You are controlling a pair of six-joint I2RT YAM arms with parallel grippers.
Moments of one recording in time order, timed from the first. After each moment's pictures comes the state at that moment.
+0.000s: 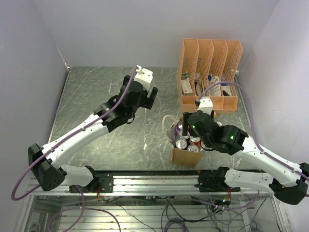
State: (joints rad) left arm -0.82 1.29 1.27 -0.30 -0.52 0.00; right arm 1.00 0.97 1.07 -0.84 0.63 0.58
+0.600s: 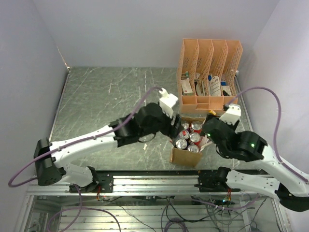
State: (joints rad) left arm -1.10 1.31 1.20 -0.22 -0.13 -0.33; right arm 1.00 0.85 1.11 -1.20 0.88 0.91
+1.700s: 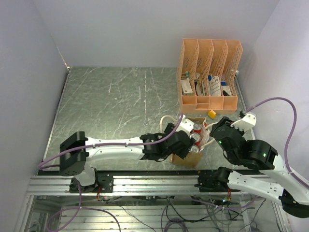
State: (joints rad) left arm -1.36 1.59 1.21 -0.31 -0.47 -0.44; right arm 1.00 0.64 1.02 -1.21 1.00 1.06
